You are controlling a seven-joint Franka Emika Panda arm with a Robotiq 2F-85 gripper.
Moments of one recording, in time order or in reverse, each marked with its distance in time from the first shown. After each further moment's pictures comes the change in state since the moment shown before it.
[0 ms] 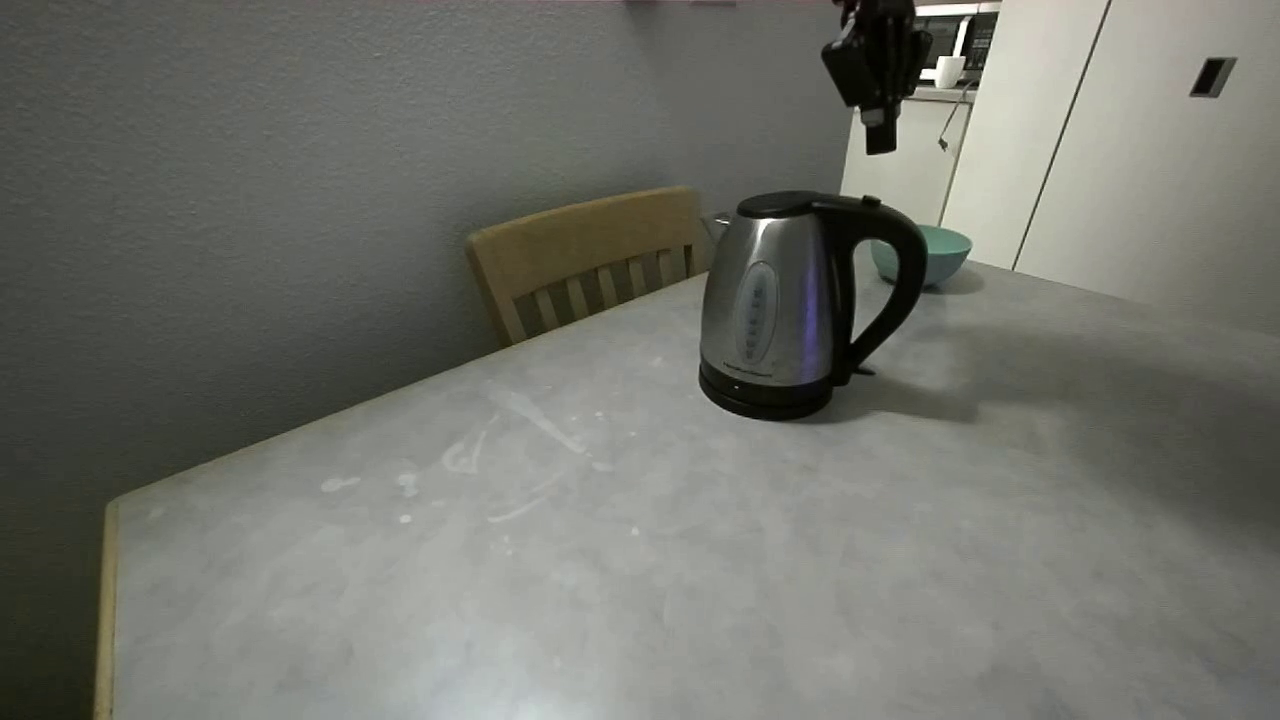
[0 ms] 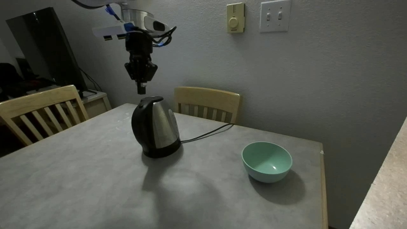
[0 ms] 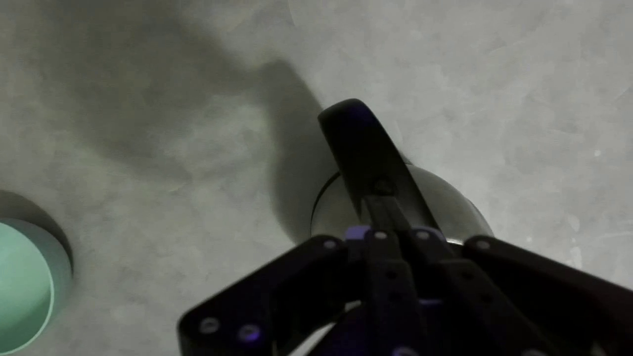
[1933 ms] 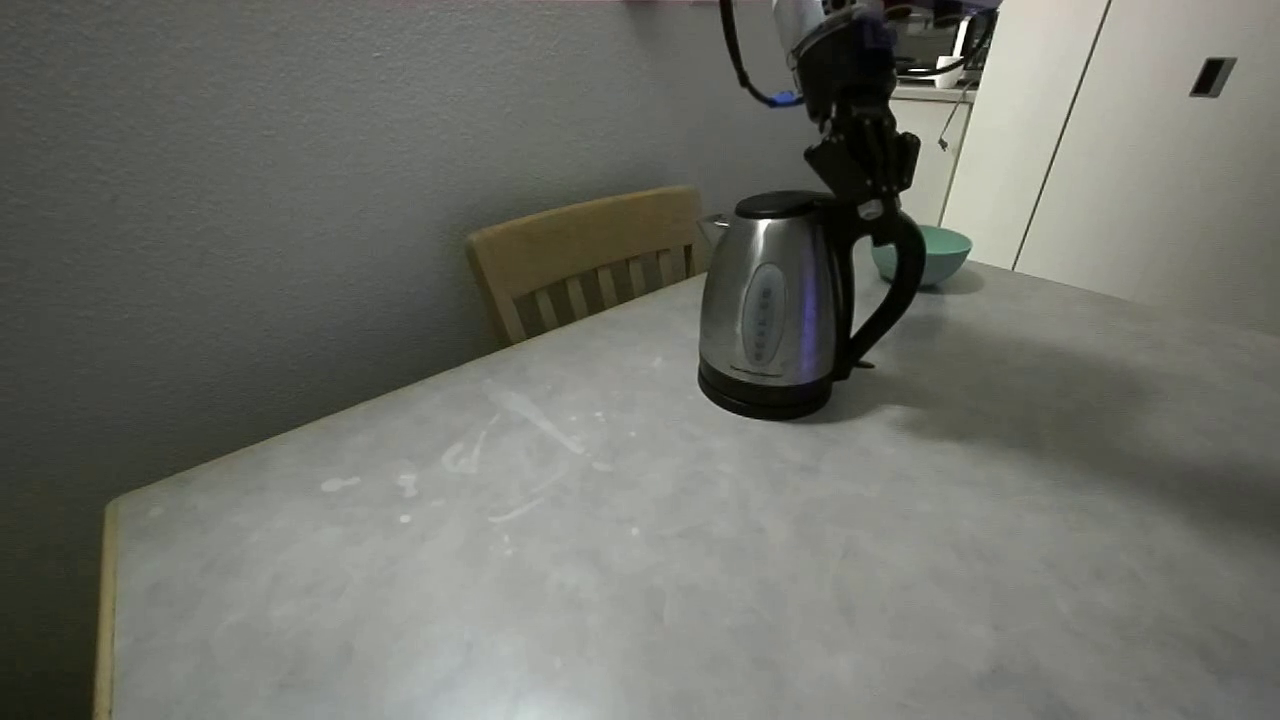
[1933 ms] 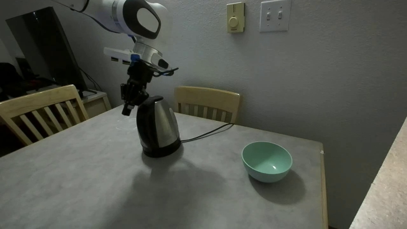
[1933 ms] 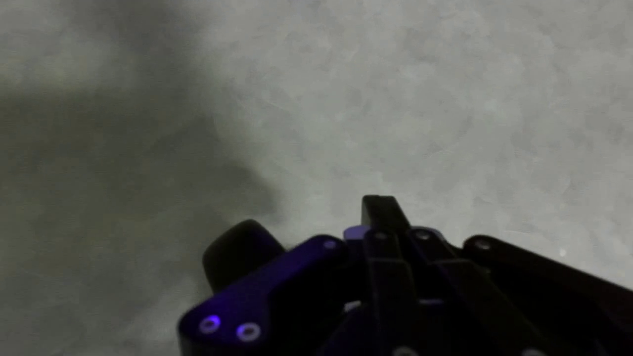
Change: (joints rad) arm -0.006 0.246 0.010 0.206 0.151 -0.303 0.044
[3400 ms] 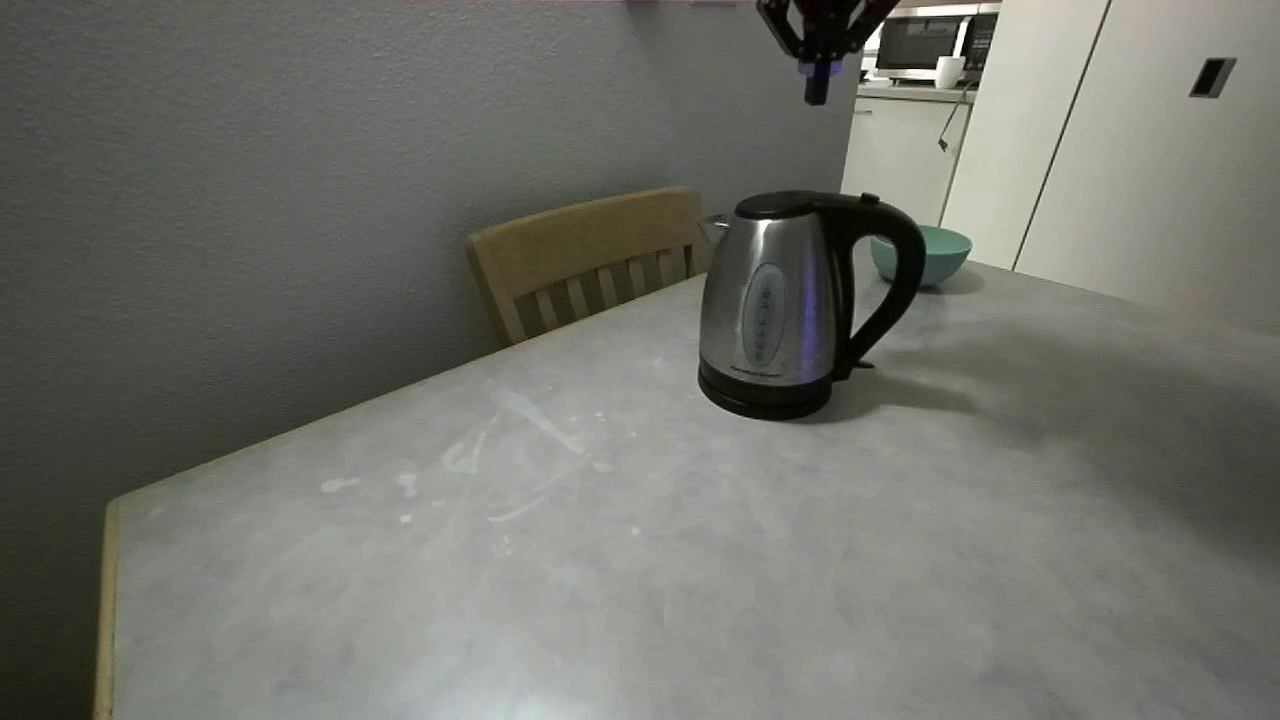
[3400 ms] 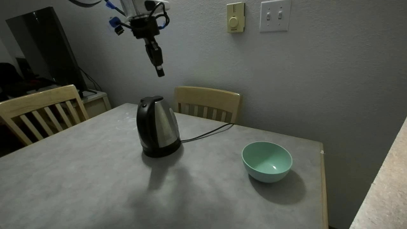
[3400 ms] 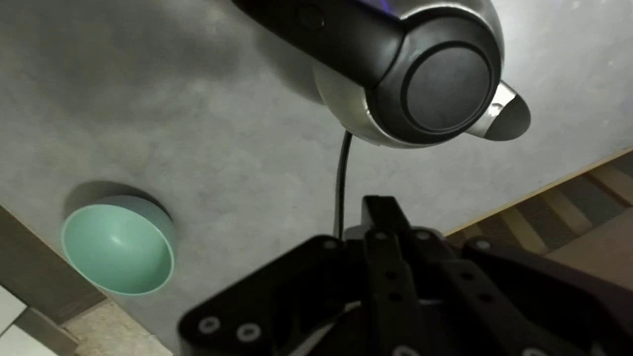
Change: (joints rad) arm 0.099 -0.265 -0.099 -0.199 -0.229 0.587 0.531
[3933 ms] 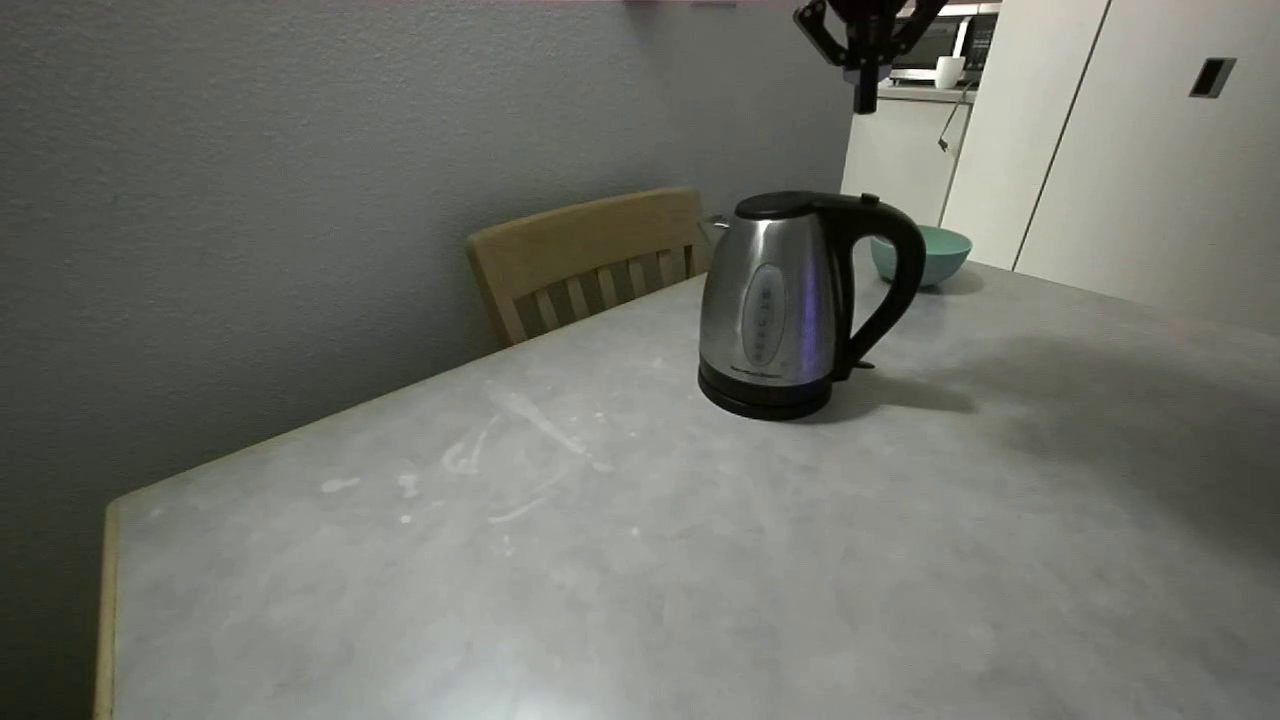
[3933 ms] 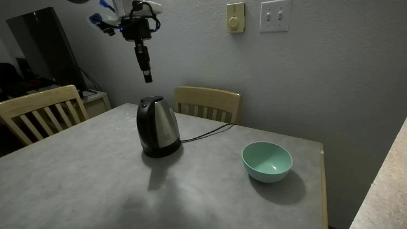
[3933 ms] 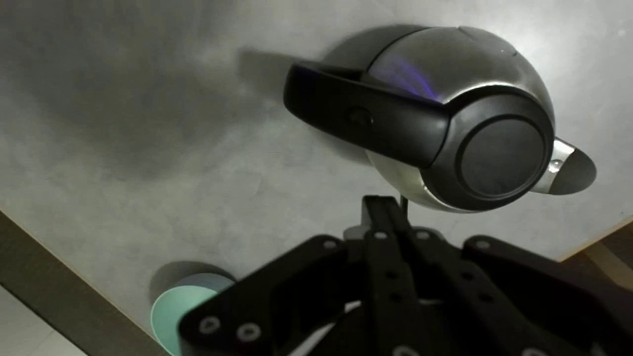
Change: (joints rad) arm 0.009 -0.054 -0.005 -0.061 0.002 -0.141 0.166
